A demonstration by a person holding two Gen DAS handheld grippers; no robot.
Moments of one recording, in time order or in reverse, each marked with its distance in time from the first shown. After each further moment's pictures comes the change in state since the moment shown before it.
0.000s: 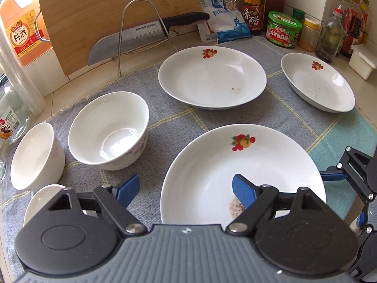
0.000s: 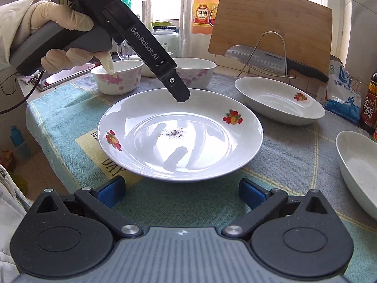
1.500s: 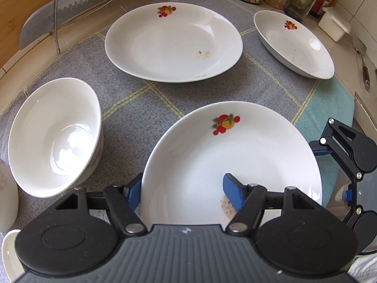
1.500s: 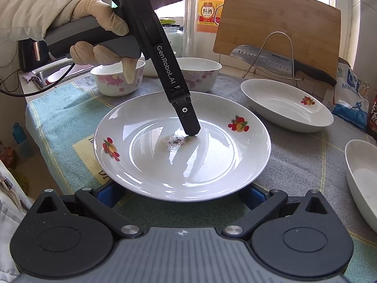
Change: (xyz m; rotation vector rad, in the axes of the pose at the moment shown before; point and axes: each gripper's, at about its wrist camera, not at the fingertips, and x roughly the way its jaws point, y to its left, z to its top) left arm 0.051 0.015 0.024 0.138 0.249 -0.250; right arm 0.016 -0.001 0.014 -0.015 0.033 0.017
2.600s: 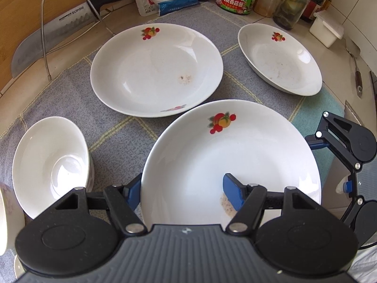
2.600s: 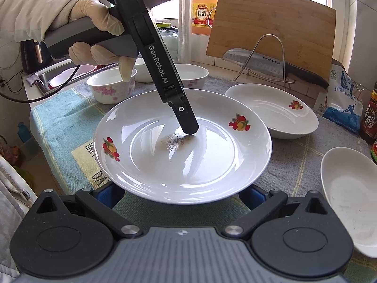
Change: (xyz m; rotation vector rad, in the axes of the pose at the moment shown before) left arm -0.017 -0.020 0.035 0.024 -0.010 -0.007; right arm -0.024 -0.030 0.014 0.009 0.022 0.016
